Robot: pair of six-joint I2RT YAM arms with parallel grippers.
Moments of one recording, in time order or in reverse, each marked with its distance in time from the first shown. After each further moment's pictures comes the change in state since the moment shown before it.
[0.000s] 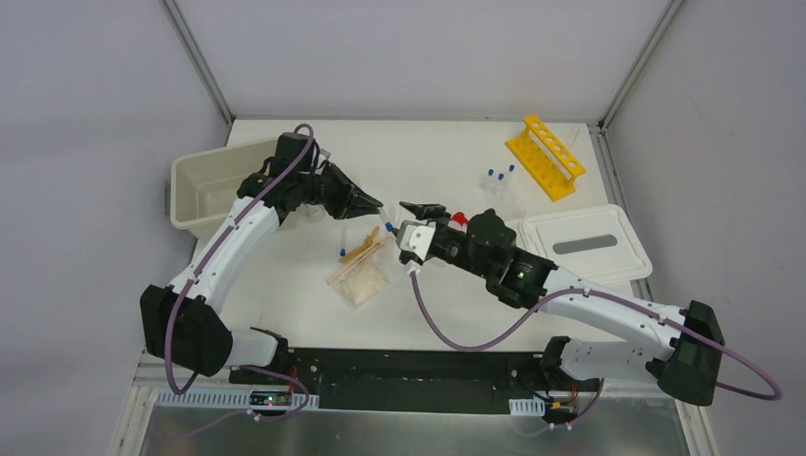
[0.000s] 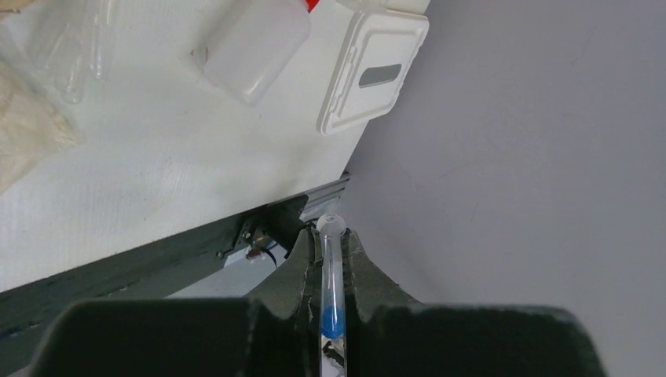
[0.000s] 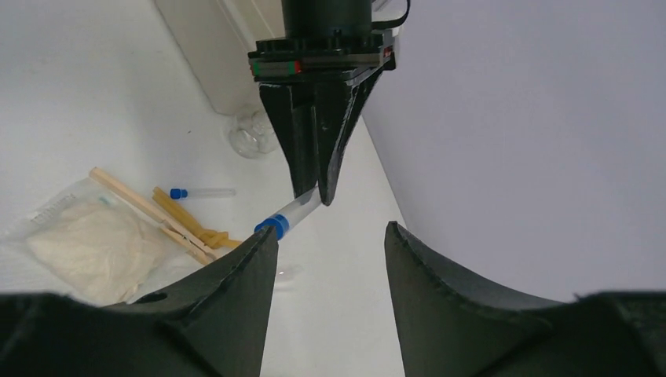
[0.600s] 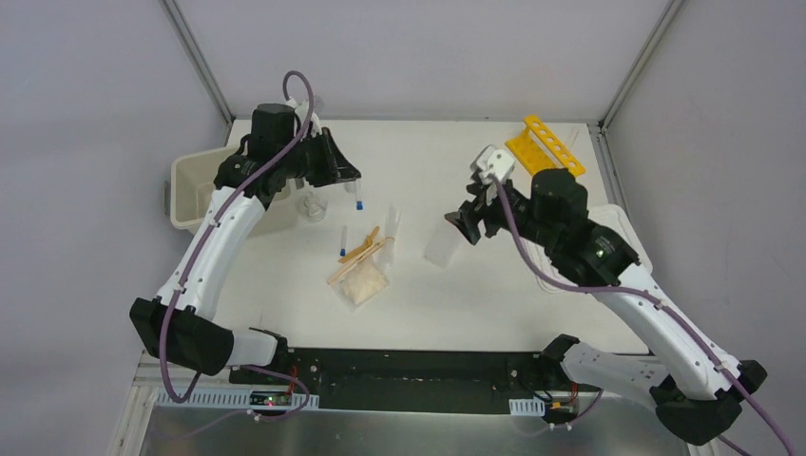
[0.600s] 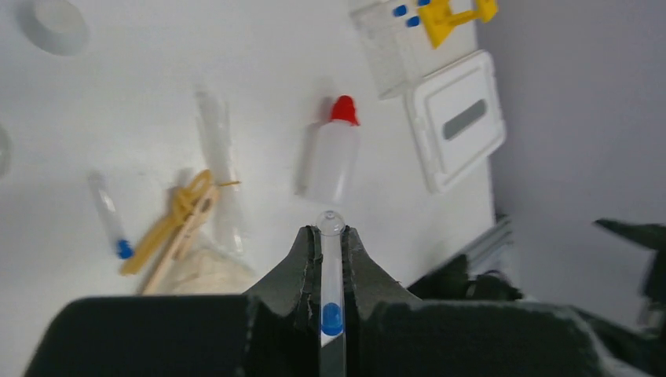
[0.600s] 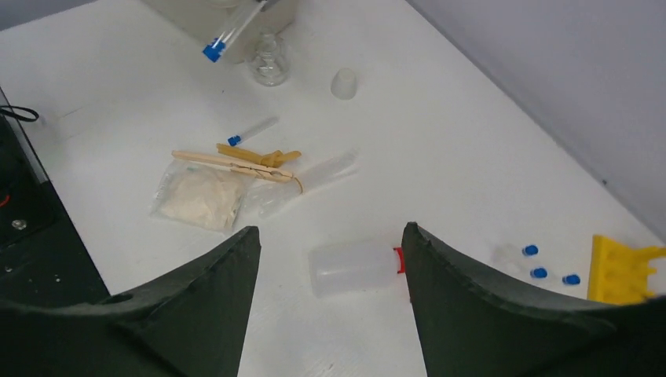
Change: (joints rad) left arm 0.036 -0.001 0.216 -0.071 -0.194 0.768; right arm -0.403 -0.120 0.380 -0.746 -0.164 0.570
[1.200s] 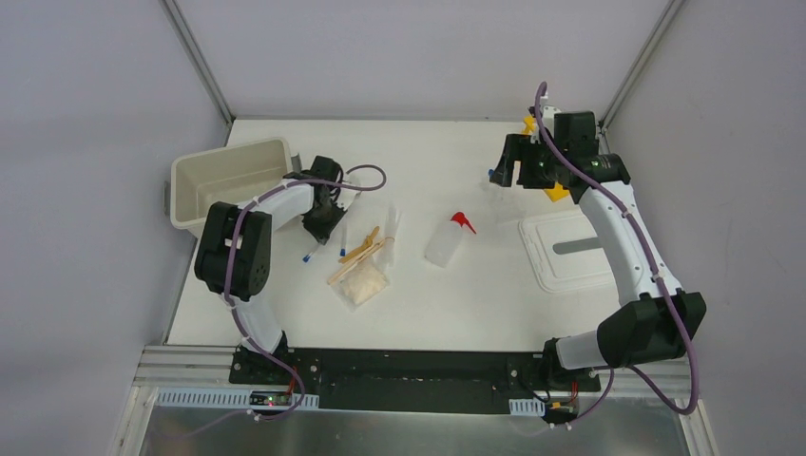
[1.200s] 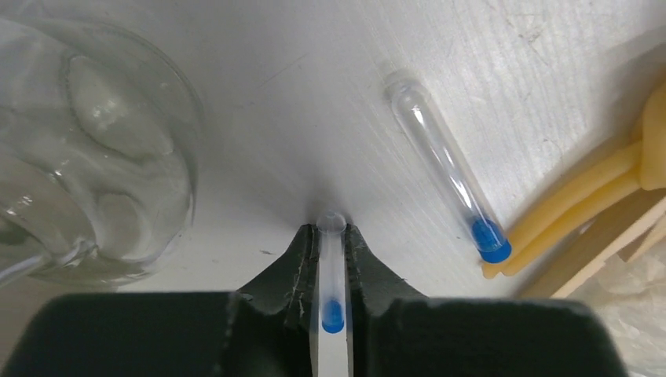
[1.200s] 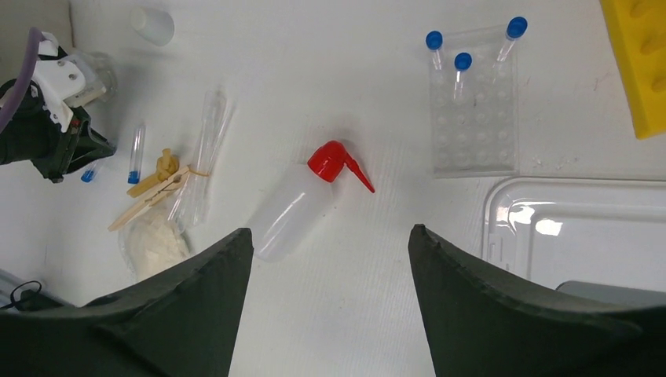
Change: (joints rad) left arm 0.000 0.453 -0.277 0.043 -0.424 0.794; right arm -0.482 0.397 0.178 -0.187 -0.066 0.335
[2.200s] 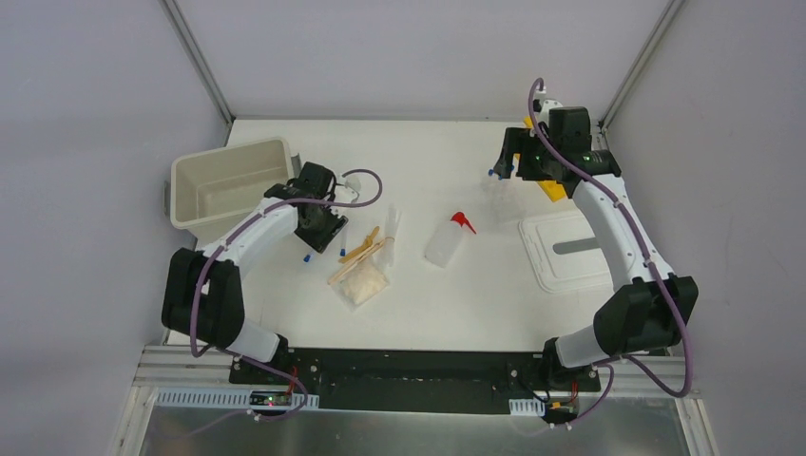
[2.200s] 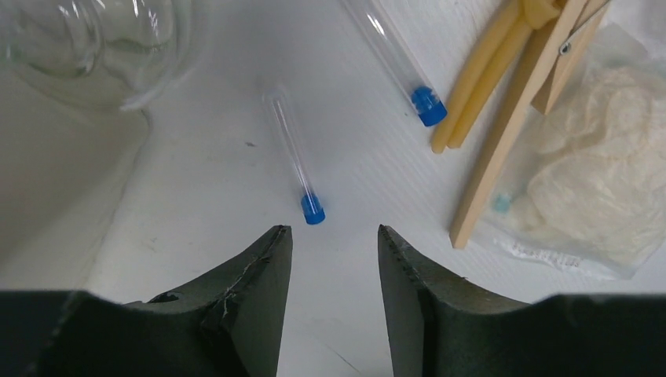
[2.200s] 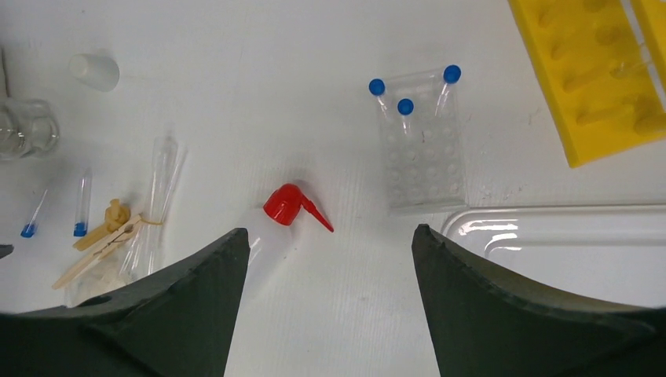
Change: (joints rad) left arm -0.053 -0.359 -0.134 -0.112 -0.005 0.001; right arm 0.000 0.072 0.014 0.096 0.117 -0.029
